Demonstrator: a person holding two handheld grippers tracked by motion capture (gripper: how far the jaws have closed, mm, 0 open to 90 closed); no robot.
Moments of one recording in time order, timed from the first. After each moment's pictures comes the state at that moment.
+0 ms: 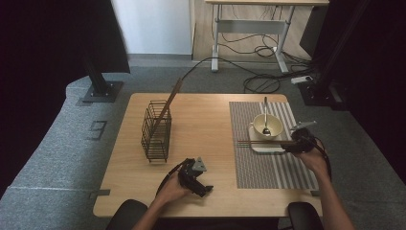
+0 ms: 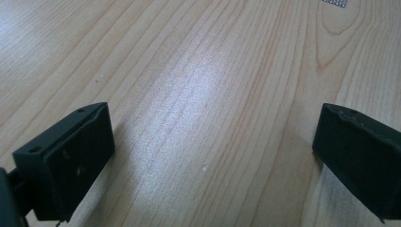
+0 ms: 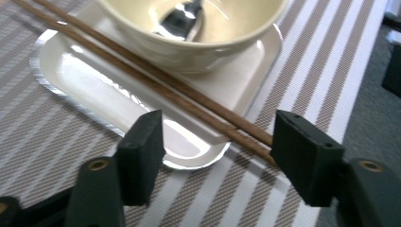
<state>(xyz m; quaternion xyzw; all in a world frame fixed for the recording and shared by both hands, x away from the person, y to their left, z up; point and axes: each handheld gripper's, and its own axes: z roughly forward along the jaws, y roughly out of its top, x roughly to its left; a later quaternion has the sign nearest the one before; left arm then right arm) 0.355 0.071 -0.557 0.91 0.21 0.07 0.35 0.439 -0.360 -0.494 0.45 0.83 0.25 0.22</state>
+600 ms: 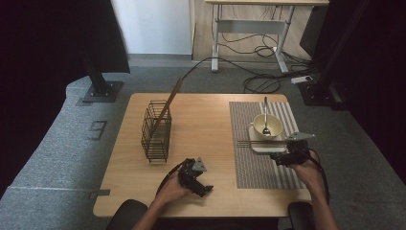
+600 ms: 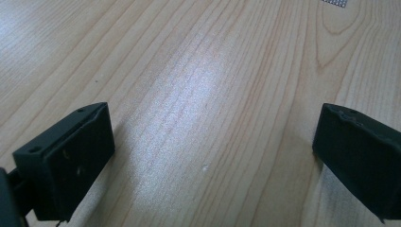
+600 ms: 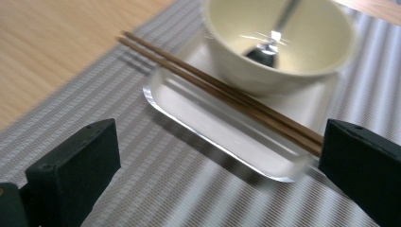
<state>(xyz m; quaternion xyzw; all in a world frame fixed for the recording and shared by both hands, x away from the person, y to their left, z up) 0.355 0.071 -0.557 0.91 0.21 0.07 0.35 0.394 -0.321 -0.495 0.42 0.81 0.34 0.22</state>
